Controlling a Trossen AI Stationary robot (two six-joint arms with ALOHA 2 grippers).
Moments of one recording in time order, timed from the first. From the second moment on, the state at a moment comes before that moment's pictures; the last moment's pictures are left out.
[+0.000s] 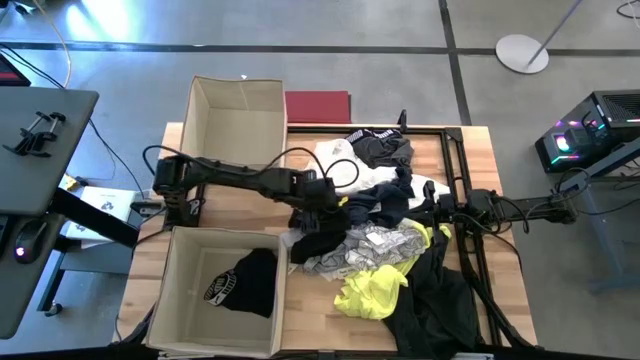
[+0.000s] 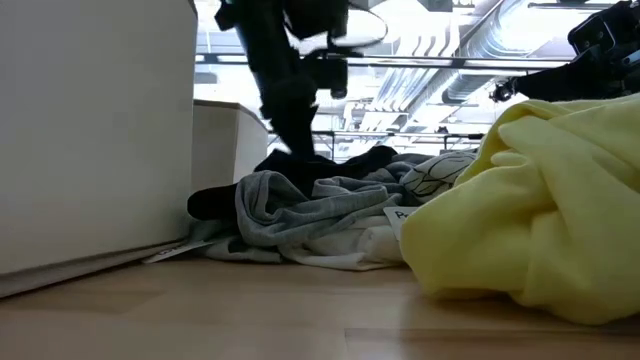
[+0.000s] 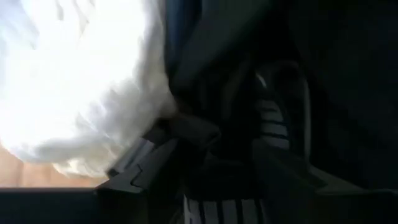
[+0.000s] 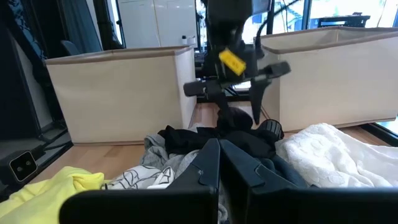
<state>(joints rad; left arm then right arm) 0.03 1.89 1.42 -0.72 -0.18 0.01 0.10 0.04 0.01 0.03 0.06 0.04</state>
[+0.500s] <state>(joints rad) 0.01 1.90 1.57 -0.90 -0.28 0.08 0.10 0.04 0.01 0.03 0.06 0.04</state>
